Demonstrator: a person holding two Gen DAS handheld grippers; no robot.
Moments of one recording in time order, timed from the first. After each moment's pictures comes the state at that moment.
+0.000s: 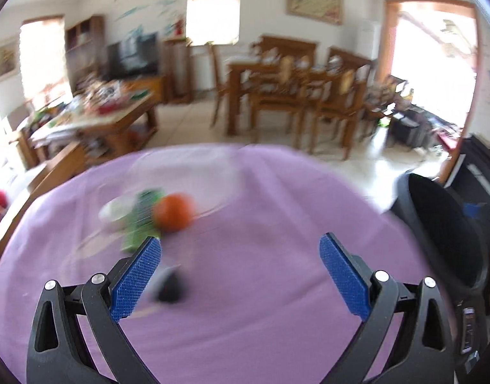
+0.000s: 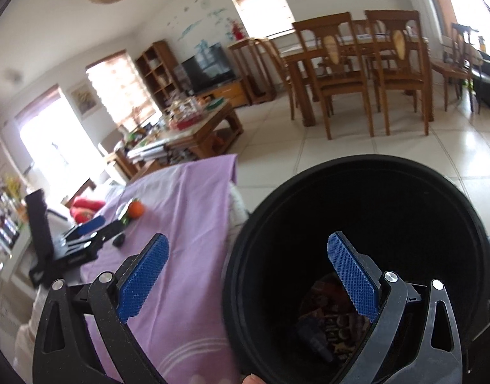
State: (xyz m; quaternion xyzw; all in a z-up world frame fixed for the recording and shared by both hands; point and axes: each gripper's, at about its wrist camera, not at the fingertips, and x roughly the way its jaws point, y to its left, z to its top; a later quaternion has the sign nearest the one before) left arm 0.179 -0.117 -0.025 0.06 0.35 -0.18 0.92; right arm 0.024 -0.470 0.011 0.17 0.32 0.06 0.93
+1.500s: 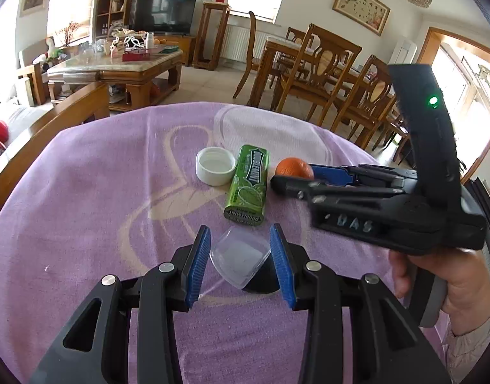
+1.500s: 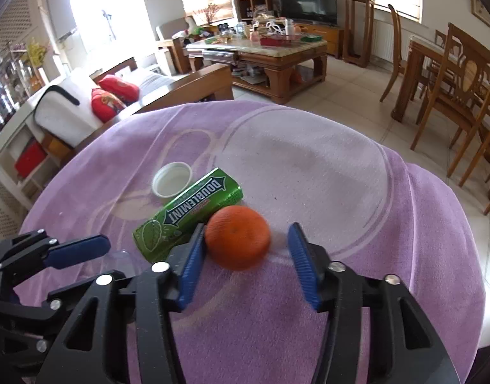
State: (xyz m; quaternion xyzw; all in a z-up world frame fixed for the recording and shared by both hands) left arm 0.214 -0.023 -0.042 -0.04 0.41 -0.17 0.90; right arm 0.290 -0.188 -0.050 -0.02 0.44 0.20 0.88
